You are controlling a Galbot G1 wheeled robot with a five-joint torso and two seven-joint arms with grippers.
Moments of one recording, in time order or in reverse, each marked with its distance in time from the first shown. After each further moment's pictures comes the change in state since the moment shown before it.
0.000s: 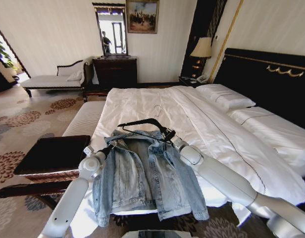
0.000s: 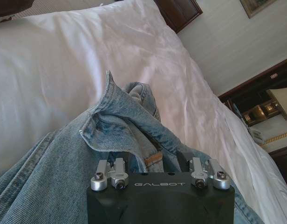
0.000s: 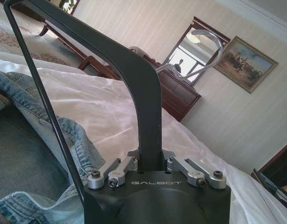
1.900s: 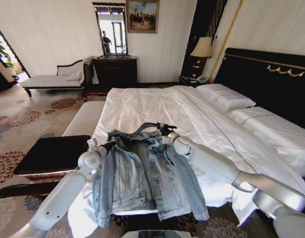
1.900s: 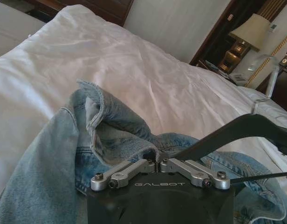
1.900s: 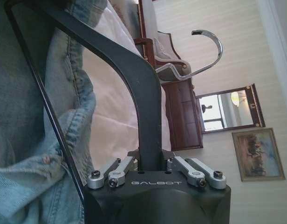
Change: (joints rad) left arm -0.059 0.207 0.231 -0.134 0.213 0.030 0.064; right arm 0.320 0.107 -0.328 -0.274 -0.613 0.014 -0.228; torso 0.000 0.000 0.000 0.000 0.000
